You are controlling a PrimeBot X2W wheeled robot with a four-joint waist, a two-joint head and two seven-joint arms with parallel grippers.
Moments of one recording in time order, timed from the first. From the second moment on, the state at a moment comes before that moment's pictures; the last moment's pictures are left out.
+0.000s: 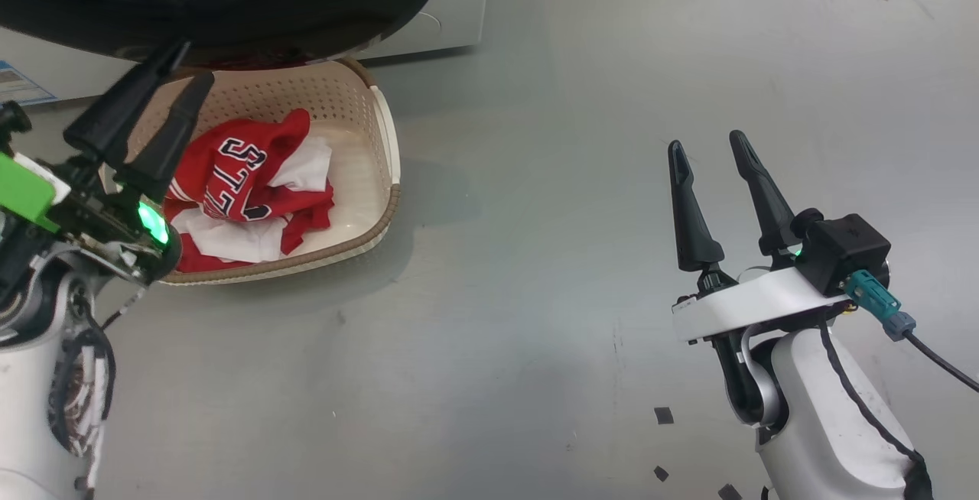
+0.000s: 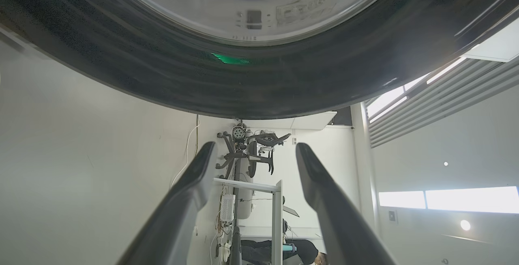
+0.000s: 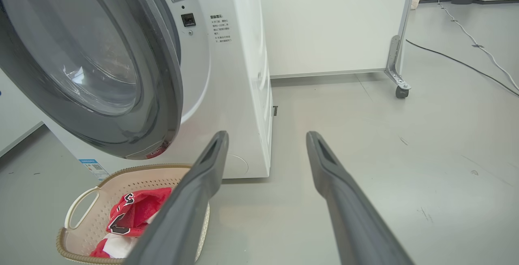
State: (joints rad) left arm -0.57 0.25 -0.05 0.24 -1.95 -0.10 0.61; right arm -0.29 -0.06 0.29 0.15 0.37 -0.03 -0.25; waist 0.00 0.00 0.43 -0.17
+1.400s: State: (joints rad) left arm -0.03 0.15 0.07 -0.15 -1.18 -0.12 0.09; right arm -0.13 -0.08 0.27 0.23 0.33 0.00 -0.25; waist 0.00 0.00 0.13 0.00
